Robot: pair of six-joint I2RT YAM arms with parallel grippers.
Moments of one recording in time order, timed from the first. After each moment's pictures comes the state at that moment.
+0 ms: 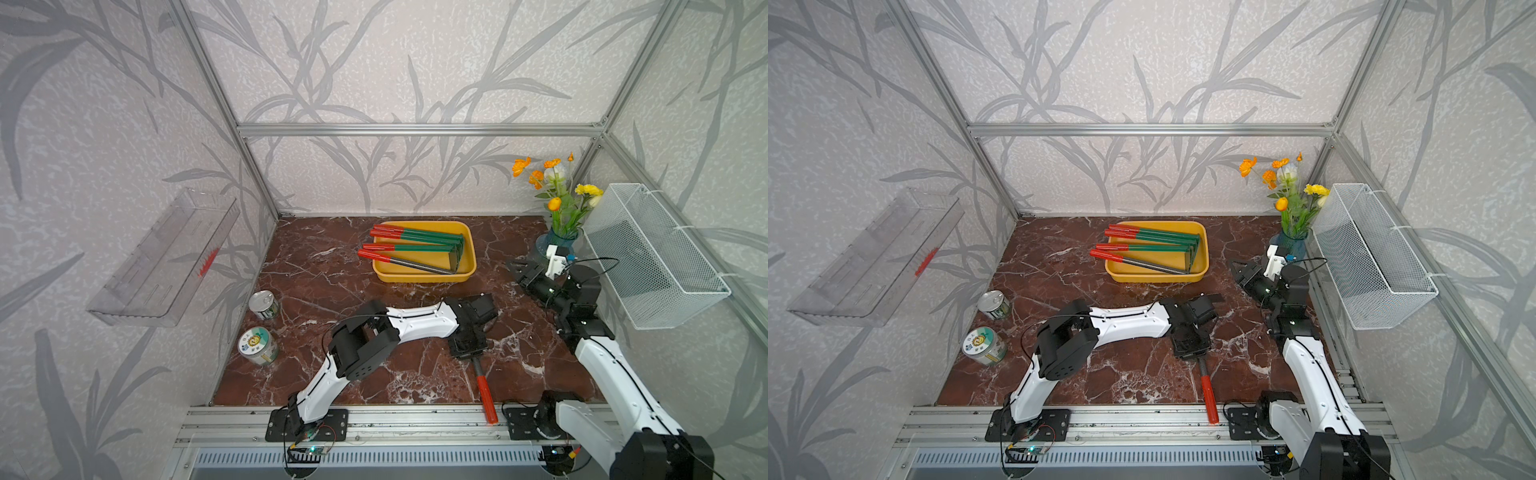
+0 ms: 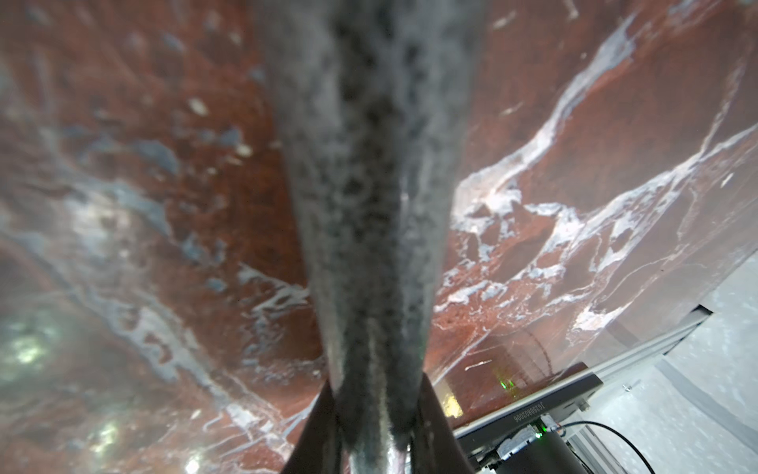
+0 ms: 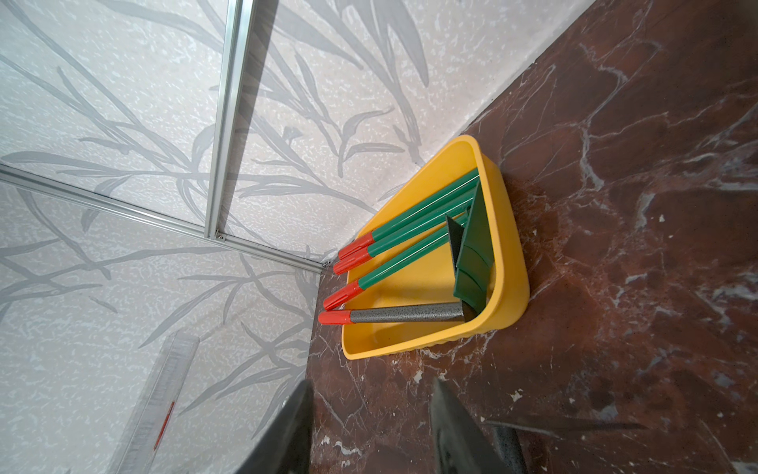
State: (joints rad) left arm -1.09 2.16 1.58 -0.68 0.29 -1.25; right arm -0.07 0.96 0.59 0.11 -0.59 0.94
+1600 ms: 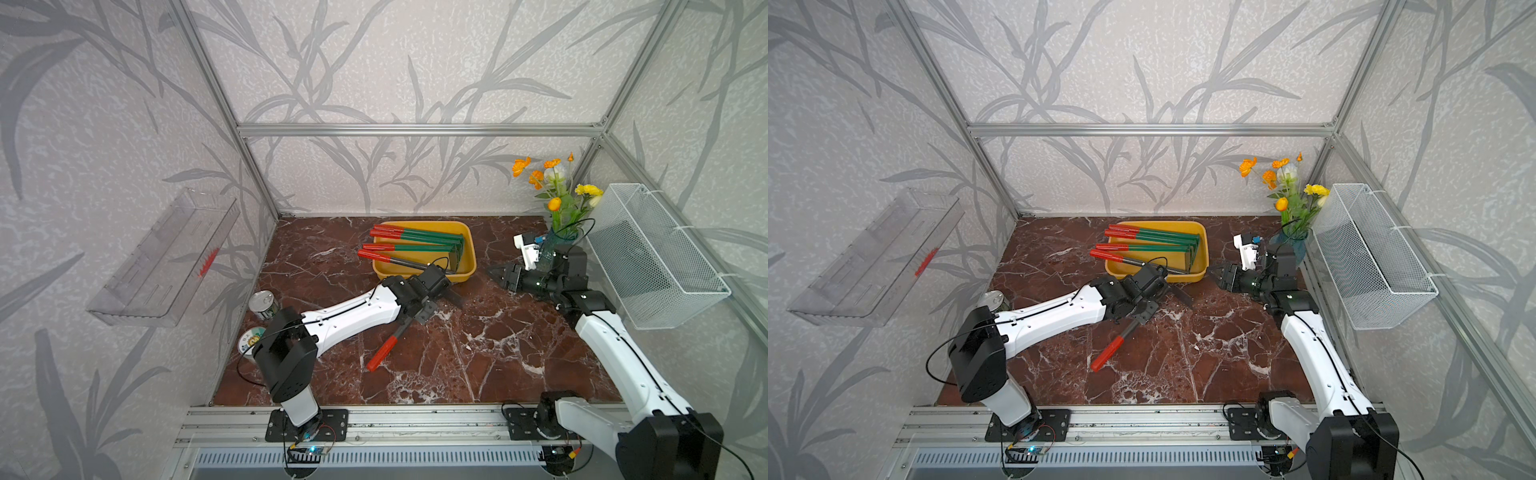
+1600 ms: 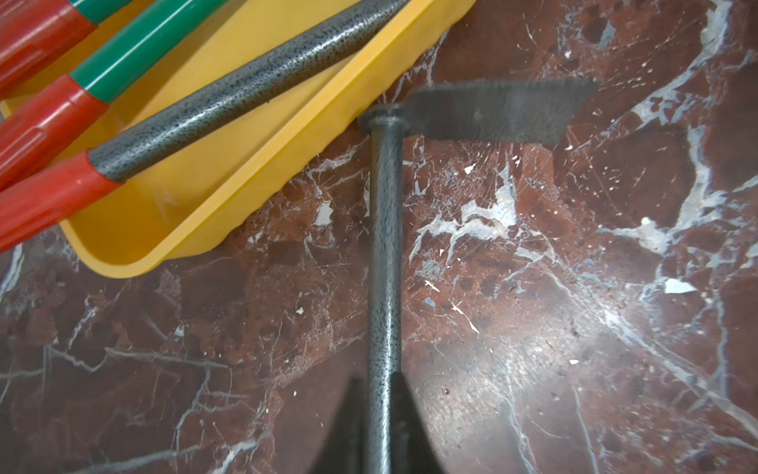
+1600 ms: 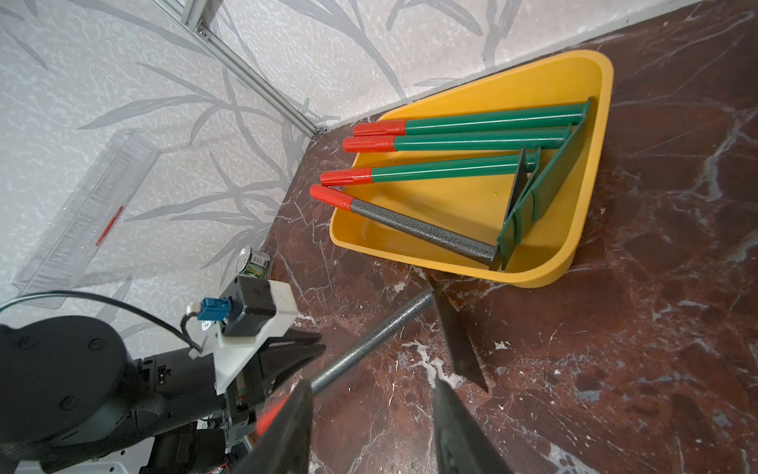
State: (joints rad) left arm -0.91 1.68 1.28 -0.73 -0.28 -0.15; right arm 0.06 1.09 0.87 -0.35 -0.74 0.37
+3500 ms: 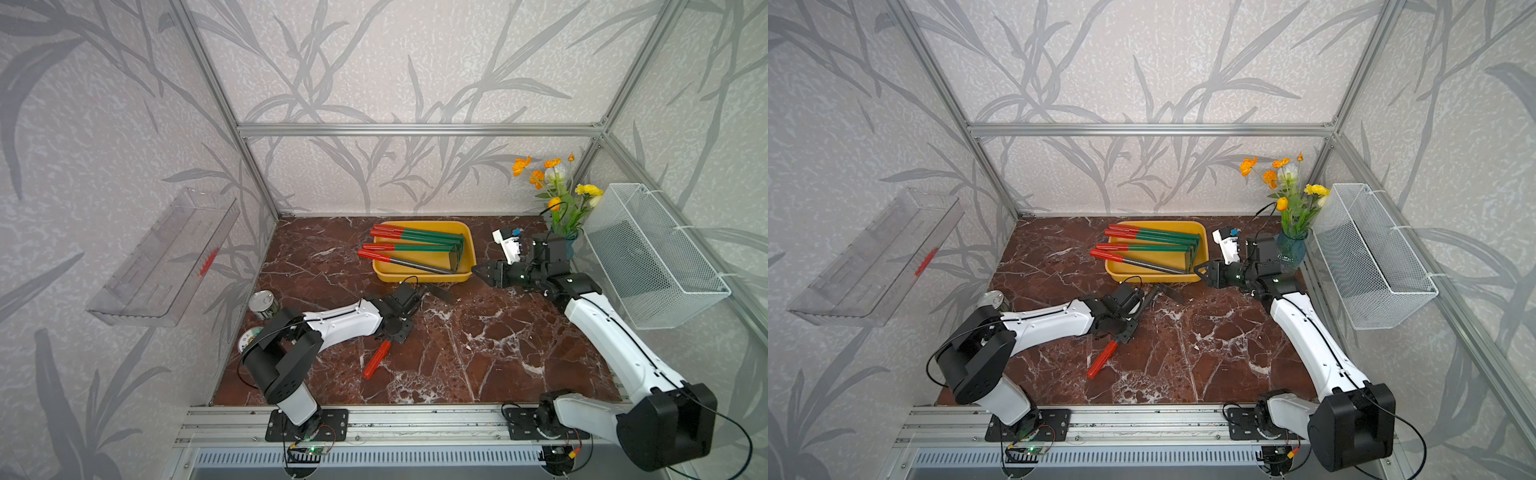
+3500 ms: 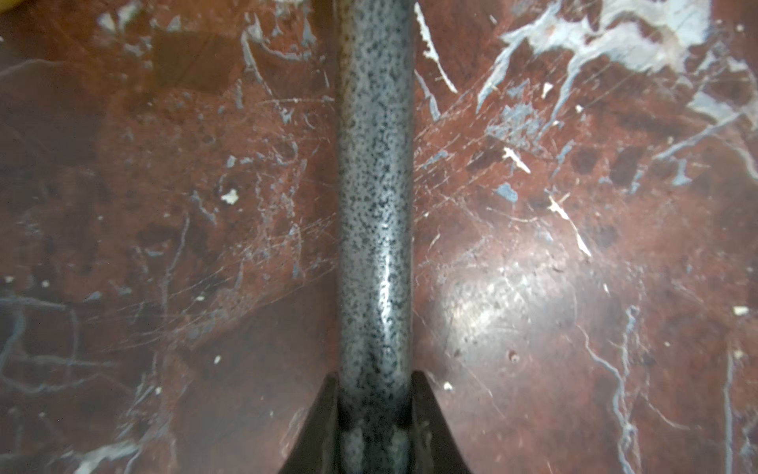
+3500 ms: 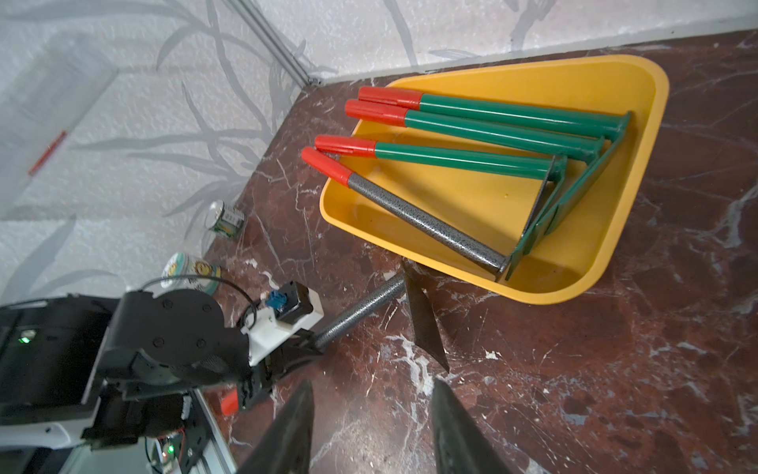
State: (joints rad) left arm -0.78 1.61 0.94 -0.55 -0.10 -0.18; right arm 0.23 1.22 1.06 -0.52 -0.62 0.16
